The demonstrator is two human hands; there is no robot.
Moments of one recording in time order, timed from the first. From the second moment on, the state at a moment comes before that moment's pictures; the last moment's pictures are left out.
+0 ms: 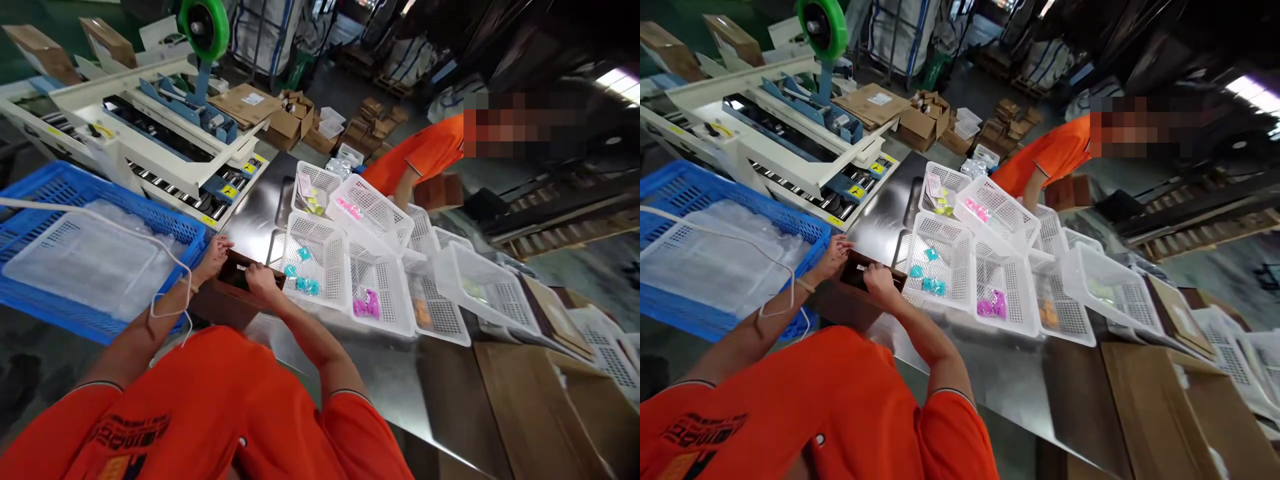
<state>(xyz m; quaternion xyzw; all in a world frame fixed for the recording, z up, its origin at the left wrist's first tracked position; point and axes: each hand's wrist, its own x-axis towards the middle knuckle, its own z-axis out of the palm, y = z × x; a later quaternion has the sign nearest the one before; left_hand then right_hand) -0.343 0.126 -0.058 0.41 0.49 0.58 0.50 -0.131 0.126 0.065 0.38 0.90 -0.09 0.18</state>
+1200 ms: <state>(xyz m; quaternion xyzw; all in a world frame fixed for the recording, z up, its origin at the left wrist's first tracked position) -0.329 0.123 -0.064 0.60 0.56 0.33 0.46 -0.093 0.137 0.009 0.33 0.90 -0.27 0.08</state>
